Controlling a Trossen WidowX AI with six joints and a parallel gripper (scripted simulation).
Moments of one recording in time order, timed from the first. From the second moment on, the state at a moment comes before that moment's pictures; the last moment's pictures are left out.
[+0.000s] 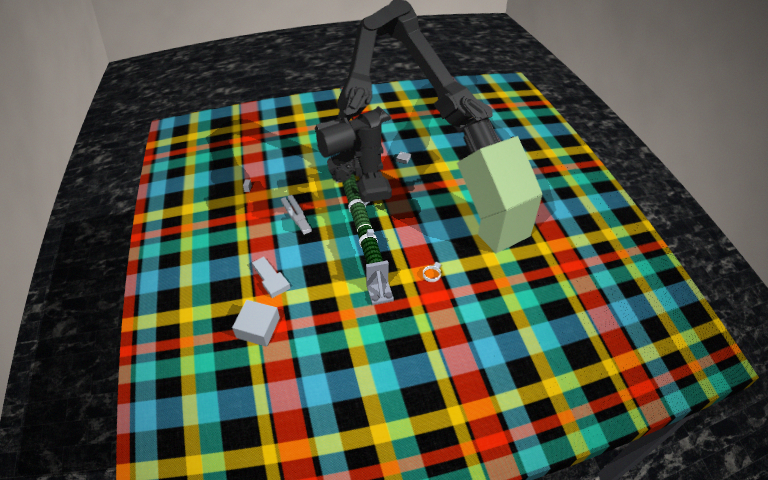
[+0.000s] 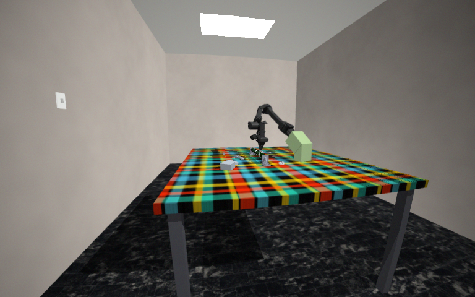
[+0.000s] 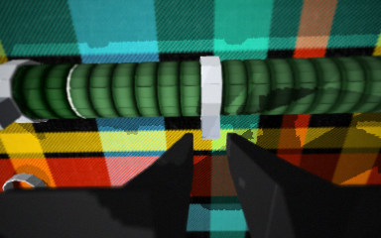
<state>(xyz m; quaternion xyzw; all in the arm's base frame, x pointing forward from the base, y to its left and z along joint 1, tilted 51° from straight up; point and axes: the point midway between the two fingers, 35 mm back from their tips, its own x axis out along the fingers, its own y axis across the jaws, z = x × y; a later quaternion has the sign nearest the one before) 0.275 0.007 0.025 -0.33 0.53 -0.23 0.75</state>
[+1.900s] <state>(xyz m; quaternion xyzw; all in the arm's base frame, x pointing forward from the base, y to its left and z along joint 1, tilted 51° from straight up) 0.276 0.018 -0.002 -0.33 0.53 -0.23 0.75</state>
